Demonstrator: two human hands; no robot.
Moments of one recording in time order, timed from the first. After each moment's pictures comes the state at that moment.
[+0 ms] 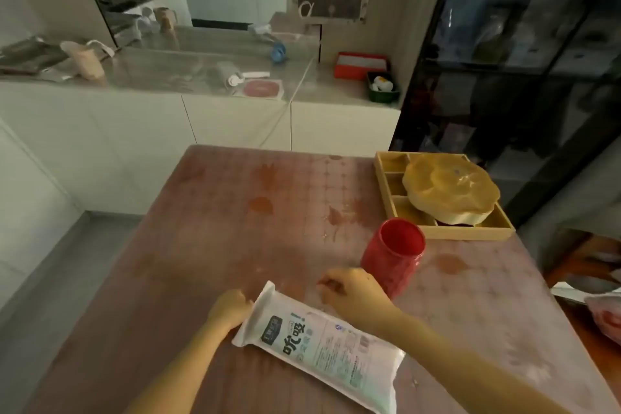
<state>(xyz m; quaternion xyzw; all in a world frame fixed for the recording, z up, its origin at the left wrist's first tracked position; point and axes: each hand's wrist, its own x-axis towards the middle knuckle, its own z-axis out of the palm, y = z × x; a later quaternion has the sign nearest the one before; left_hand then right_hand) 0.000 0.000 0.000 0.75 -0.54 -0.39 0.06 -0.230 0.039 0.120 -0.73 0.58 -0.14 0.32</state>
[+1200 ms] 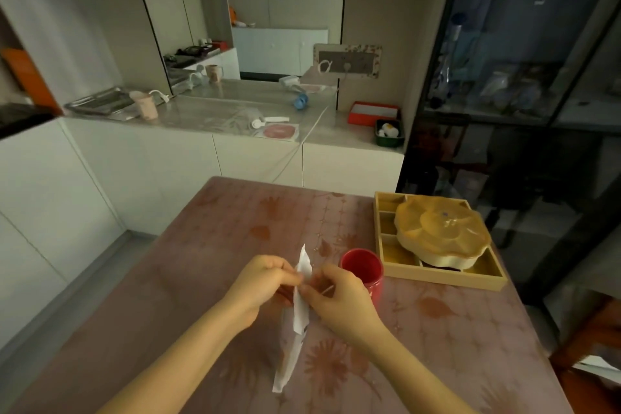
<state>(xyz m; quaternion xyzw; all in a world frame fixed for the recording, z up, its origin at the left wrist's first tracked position) -0.137 0.054 0.198 0.61 -0.48 -0.53 0.35 -0.288 0.060 0.168 -0.68 0.55 -0.32 0.37</state>
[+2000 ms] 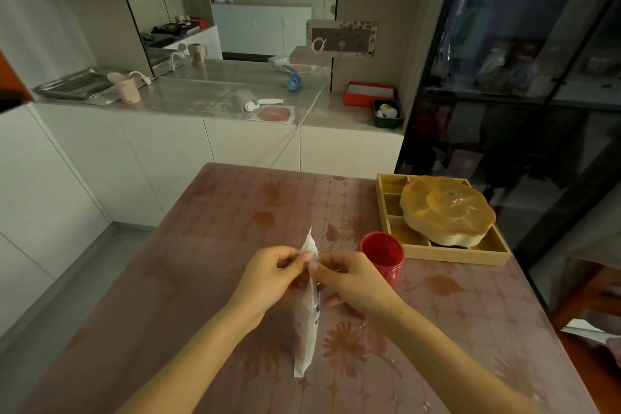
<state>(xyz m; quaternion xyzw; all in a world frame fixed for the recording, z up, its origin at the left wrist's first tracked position) -0.103 0.053 0.172 0.54 -0.56 -0.47 0.41 -0.258 0.051 0.172 -0.59 0.52 -0.32 0.52</state>
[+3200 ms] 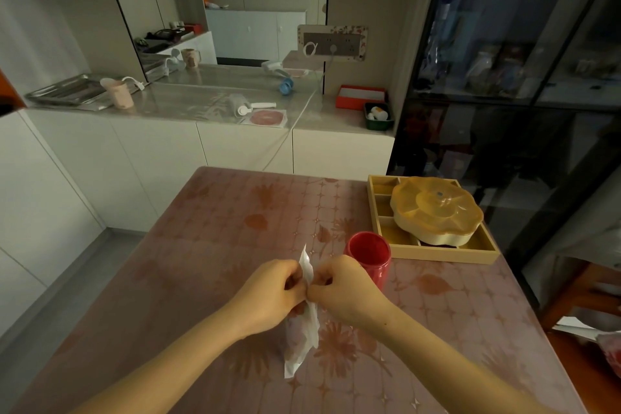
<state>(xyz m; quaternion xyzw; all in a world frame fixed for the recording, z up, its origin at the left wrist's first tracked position) -0.116 0.075 0.196 0.56 -0.72 -0.35 0.22 -0.259 0.067 0.188 -0.70 0.58 -0.21 0.35</state>
